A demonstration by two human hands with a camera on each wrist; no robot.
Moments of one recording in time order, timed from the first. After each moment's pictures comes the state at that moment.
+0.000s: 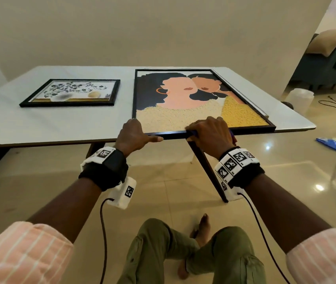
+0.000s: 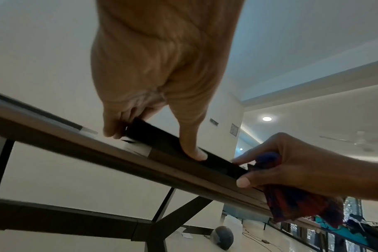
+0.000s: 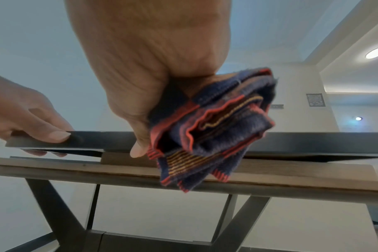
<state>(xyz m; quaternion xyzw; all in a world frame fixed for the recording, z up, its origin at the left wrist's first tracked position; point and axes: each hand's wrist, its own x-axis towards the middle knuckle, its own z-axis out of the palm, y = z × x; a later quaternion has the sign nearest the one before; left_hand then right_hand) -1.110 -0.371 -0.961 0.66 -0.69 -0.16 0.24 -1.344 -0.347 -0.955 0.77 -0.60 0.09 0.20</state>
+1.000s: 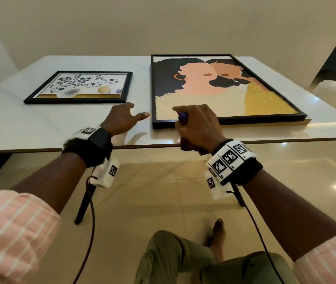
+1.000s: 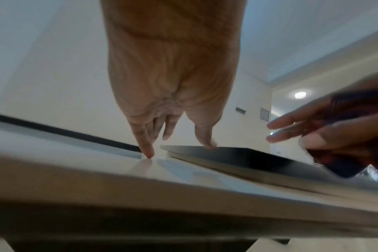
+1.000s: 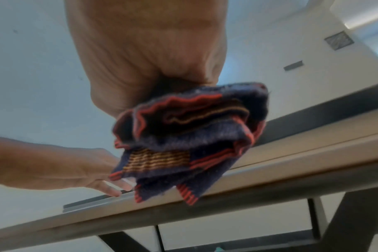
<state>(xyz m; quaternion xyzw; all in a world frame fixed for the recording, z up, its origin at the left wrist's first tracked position) -1.034 -0.463 -0.953 0.66 -0.71 -0.15 0.21 -1.258 -0.409 -0.947 0.77 -0.55 0.31 -0.02</state>
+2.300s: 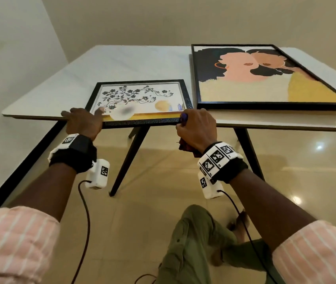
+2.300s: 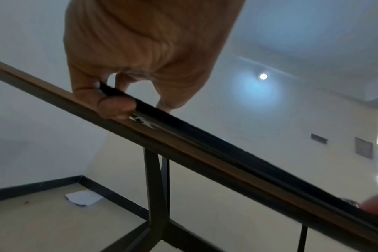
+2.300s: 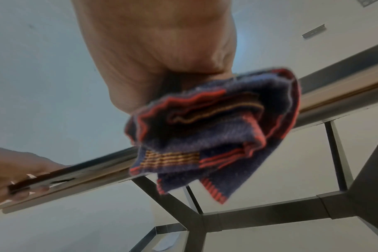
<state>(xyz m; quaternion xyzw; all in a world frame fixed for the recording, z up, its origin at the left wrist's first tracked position) -0.859 -0.347 -0.981 0.88 -0.37 -0.06 0.28 -1.140 -0.354 -0.987 0.75 -0.59 0.29 -0.05</state>
